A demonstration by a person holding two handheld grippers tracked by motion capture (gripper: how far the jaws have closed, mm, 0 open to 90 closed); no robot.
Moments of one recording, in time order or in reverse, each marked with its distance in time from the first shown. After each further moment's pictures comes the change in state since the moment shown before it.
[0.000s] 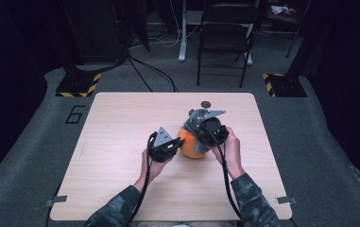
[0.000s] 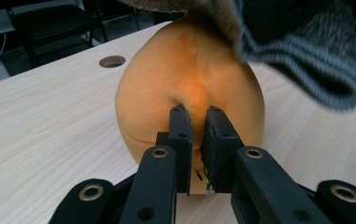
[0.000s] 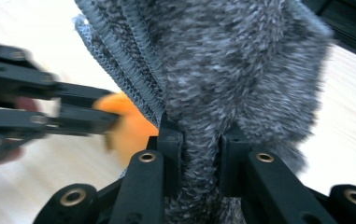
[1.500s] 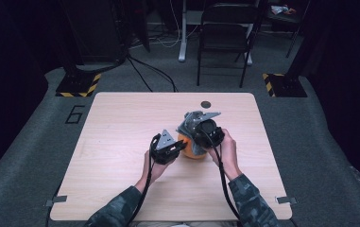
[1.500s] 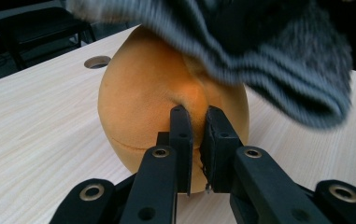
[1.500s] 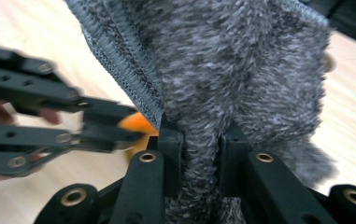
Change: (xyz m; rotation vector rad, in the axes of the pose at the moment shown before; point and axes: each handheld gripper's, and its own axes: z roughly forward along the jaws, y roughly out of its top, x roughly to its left) left arm -0.005 -0.005 0.006 0.001 -0.038 0.030; right arm 0.008 -0.001 0.007 0.018 0.031 -0.021
